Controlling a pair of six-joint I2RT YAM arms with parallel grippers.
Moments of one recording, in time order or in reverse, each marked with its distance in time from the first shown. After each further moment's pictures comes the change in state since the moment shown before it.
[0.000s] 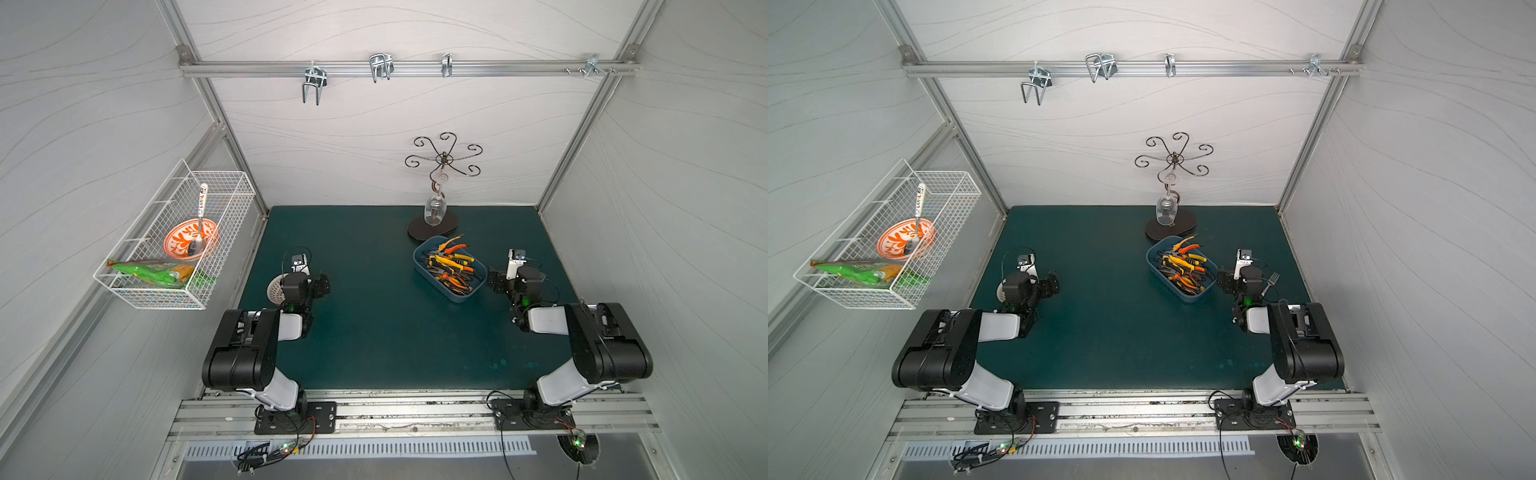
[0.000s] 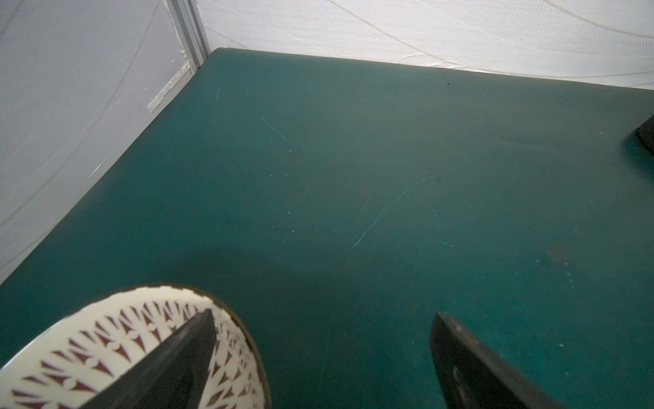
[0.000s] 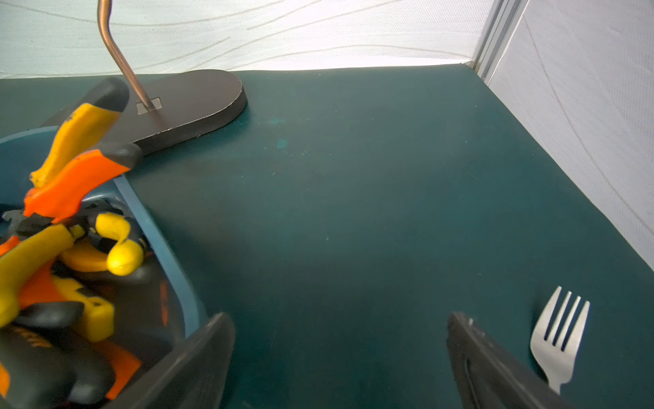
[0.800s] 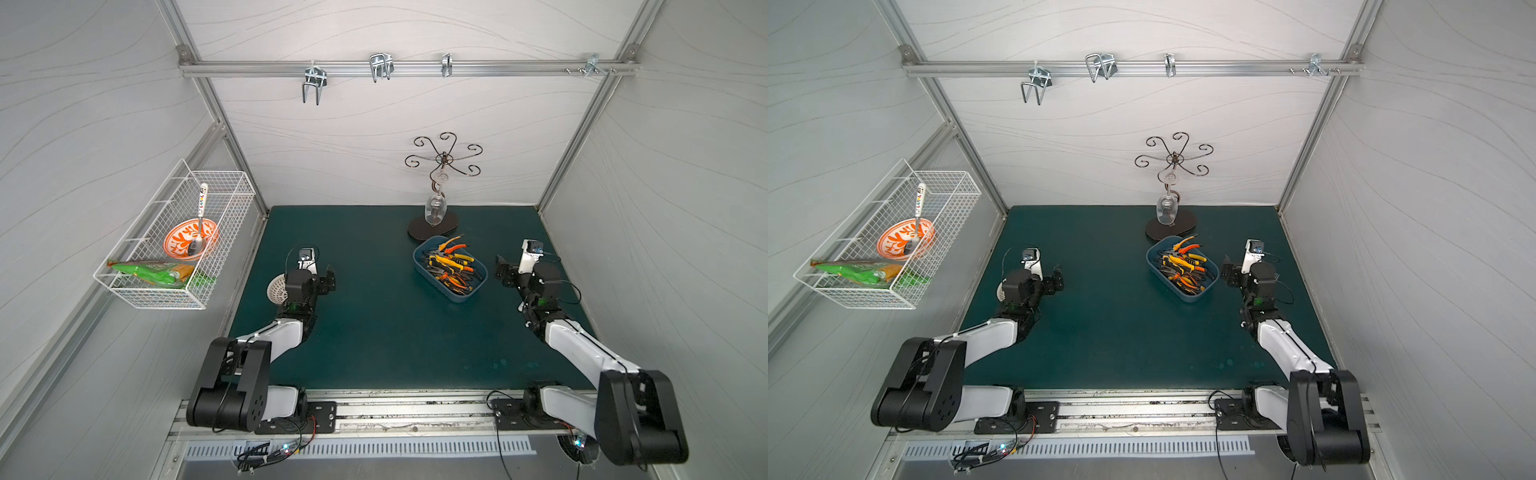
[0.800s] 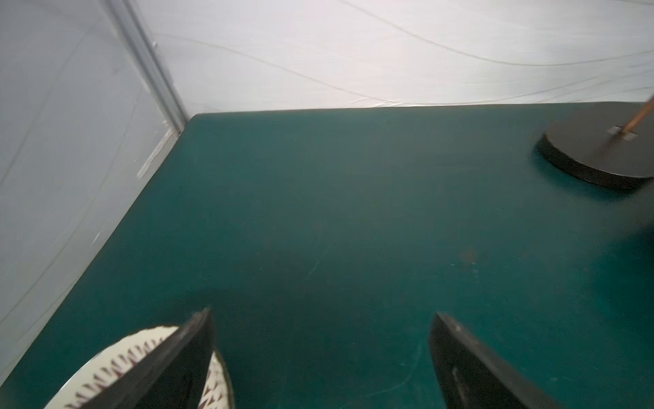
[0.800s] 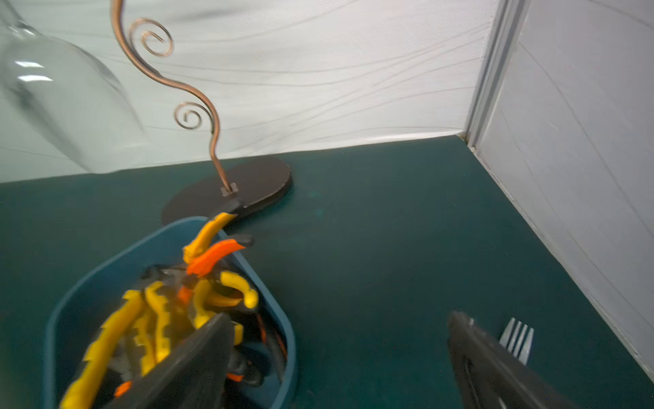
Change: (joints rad) left arm -0.155 -0.245 0.033 -0.185 -0.044 0.103; right arm 0.005 -0.473 0.064 -0.391 -0.102 0.070
